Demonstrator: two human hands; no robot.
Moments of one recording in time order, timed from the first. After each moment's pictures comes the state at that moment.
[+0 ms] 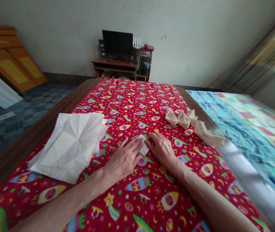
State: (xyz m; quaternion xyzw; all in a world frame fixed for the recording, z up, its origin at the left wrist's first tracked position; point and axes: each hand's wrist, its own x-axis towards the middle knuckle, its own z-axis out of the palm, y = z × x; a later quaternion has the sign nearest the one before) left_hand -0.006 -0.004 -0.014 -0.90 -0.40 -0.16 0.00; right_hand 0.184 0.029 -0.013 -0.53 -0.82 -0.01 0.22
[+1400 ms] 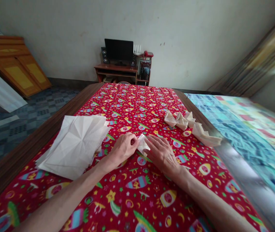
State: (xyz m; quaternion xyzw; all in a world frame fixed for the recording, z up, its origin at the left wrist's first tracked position) left_hand -0.002 0.032 -0.003 -0.80 -0.51 -0.29 -0.11; right_hand 0.188 0.006 -0.002 -0.38 -0.88 -0.09 0.29
